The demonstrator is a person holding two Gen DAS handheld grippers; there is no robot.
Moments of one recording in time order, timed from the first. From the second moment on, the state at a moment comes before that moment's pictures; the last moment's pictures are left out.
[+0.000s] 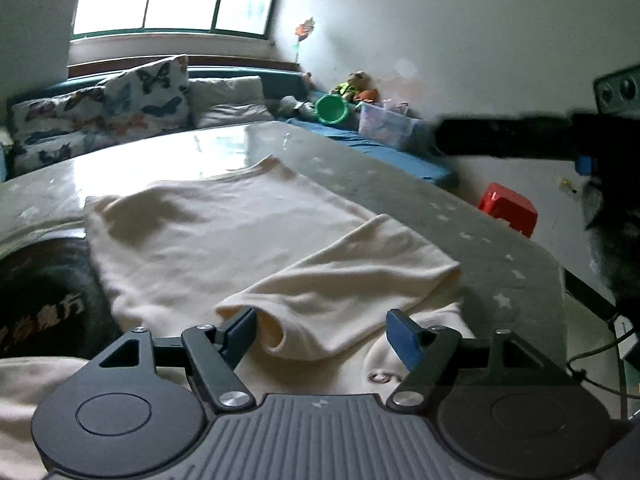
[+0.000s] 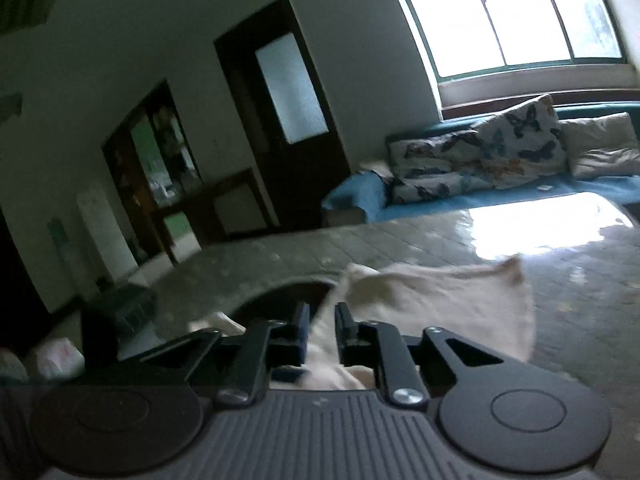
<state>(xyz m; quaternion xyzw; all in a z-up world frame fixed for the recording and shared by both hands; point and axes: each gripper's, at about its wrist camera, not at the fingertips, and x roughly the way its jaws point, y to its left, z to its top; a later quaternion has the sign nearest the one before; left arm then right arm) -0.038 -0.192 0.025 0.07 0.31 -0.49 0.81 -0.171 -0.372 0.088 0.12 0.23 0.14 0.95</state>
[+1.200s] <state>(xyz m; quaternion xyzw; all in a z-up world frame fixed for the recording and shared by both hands) -0.018 -0.189 0.062 0.02 0.29 -0.45 0.85 -0.192 -0.385 0.001 -0.05 0.33 0.00 0.94</state>
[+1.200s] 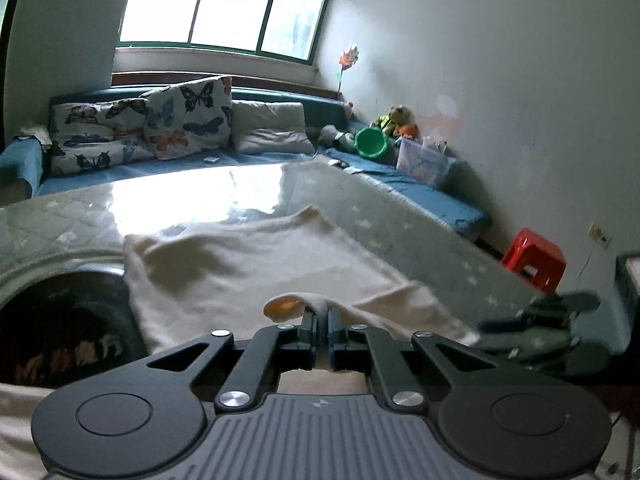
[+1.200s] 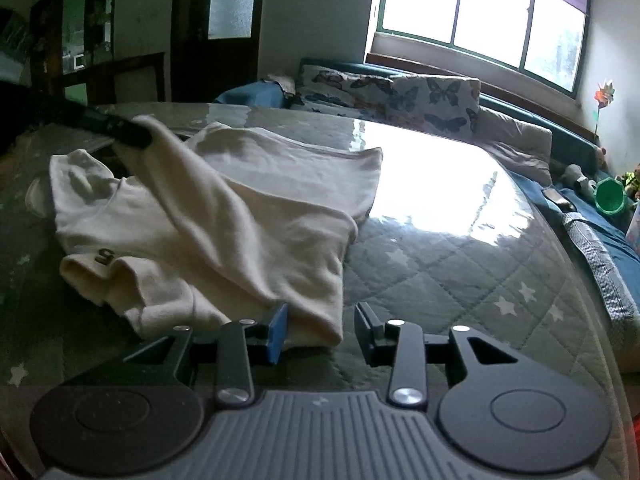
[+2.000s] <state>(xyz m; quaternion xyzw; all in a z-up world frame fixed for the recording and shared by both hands) -0.024 -0.221 0.125 0.01 0.23 -0.49 0.84 -0.177 -0.374 -0.005 -0.08 0.28 -0.08 0.95</state>
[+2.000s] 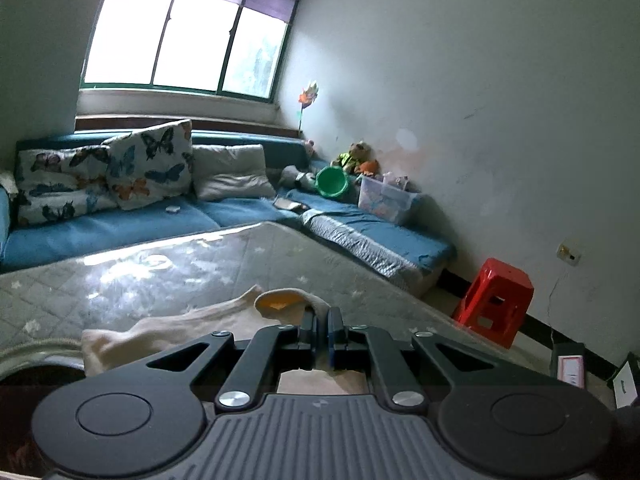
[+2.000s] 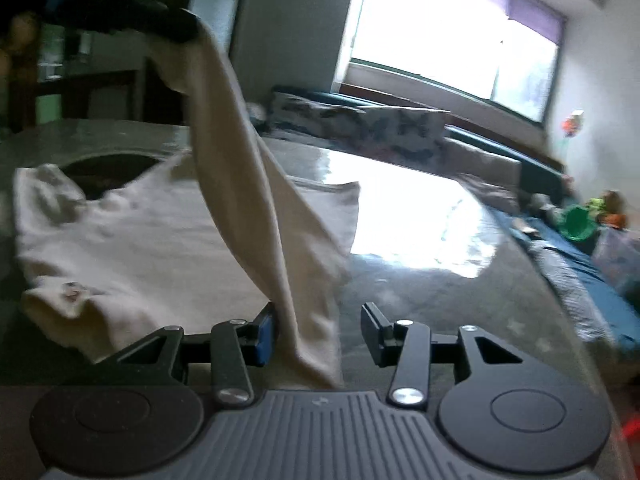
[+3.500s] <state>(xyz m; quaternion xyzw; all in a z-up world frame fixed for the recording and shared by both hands) -0.025 -0.199 0.013 0.08 0.35 -0.44 0.82 -0.132 -0.402 0.002 -0.03 0.33 0.01 0.94</state>
